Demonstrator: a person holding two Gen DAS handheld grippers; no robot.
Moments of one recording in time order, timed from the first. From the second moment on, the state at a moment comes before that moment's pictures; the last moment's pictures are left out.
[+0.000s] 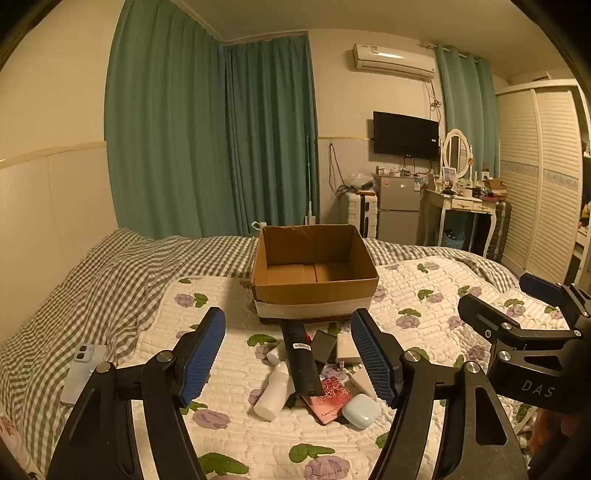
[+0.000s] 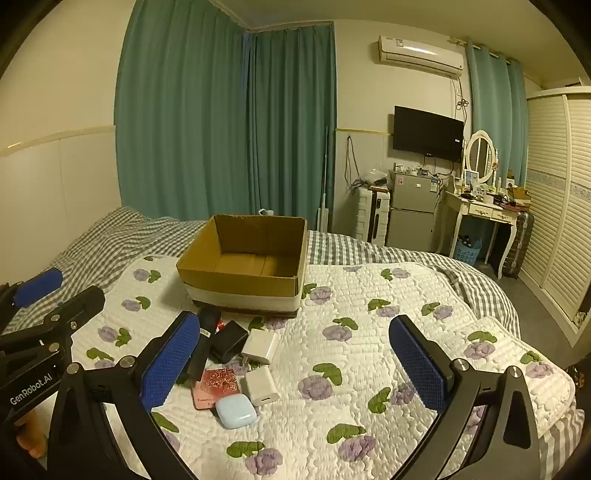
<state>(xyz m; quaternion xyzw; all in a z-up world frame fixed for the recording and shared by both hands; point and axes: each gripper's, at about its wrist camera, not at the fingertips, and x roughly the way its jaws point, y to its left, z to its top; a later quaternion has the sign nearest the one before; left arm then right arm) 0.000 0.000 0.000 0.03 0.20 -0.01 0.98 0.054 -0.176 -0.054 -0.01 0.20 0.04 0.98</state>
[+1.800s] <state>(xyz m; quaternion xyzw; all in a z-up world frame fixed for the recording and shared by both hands) 0.002 0.005 -0.008 0.02 0.21 -0.01 0.98 0.052 -0.172 -0.064 -0.01 0.22 0.04 0.98</state>
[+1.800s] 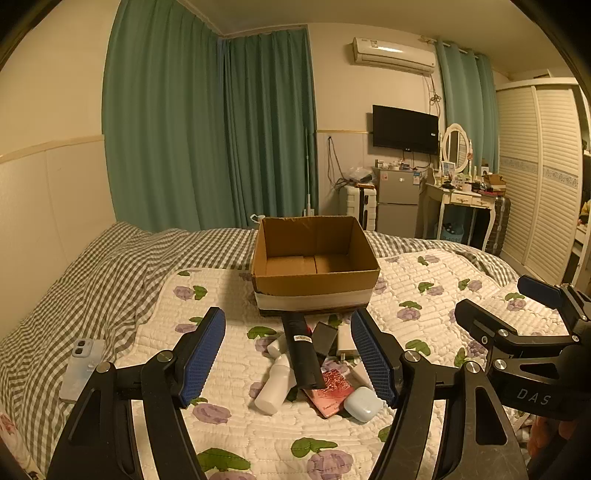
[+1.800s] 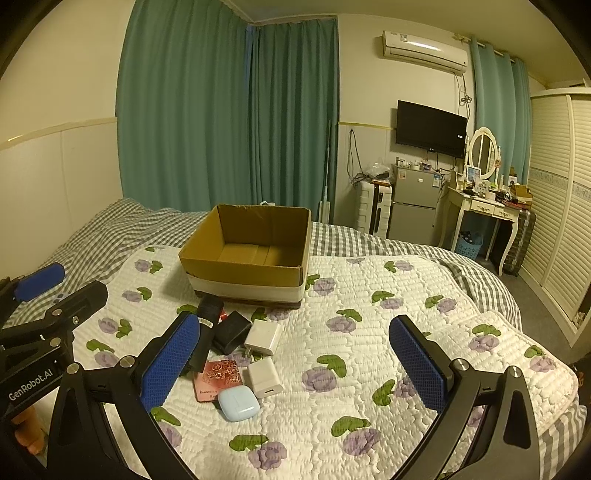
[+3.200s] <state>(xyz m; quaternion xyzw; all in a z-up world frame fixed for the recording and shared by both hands) 0.017 0.011 -0.027 0.03 0.25 -0.02 0.97 0.069 -0.162 -0.077 -0.02 0.24 0.05 0.97</state>
